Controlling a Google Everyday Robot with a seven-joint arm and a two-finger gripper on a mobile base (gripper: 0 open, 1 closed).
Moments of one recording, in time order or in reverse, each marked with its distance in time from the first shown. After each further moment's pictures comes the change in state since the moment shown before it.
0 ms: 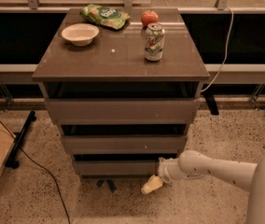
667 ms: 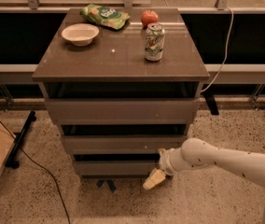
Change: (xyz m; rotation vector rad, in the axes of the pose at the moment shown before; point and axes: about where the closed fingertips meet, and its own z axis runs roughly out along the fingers) arm -0.047 0.012 -0.057 -0.016 0.021 -0.114
